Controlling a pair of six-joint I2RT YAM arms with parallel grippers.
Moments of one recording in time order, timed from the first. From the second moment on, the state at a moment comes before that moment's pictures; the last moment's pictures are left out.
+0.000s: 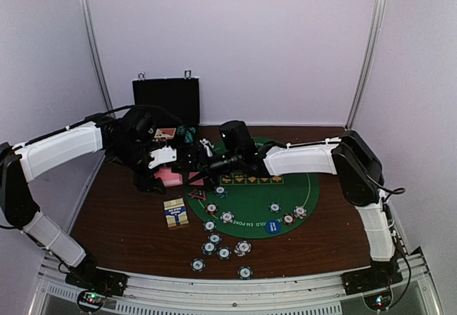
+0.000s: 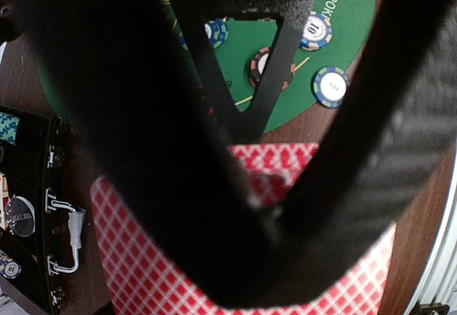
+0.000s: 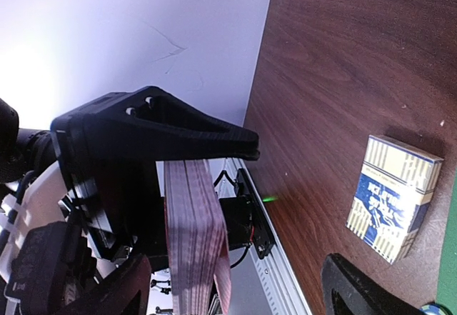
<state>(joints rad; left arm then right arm) -0.52 1.49 1.23 -0.93 0.25 0.83 0.89 2.21 1.66 0.18 -0.82 1.15</state>
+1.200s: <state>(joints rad) -0.52 1.51 1.29 -0.98 0.29 0.80 0.89 2.35 1.65 0.67 -0.92 1.49</state>
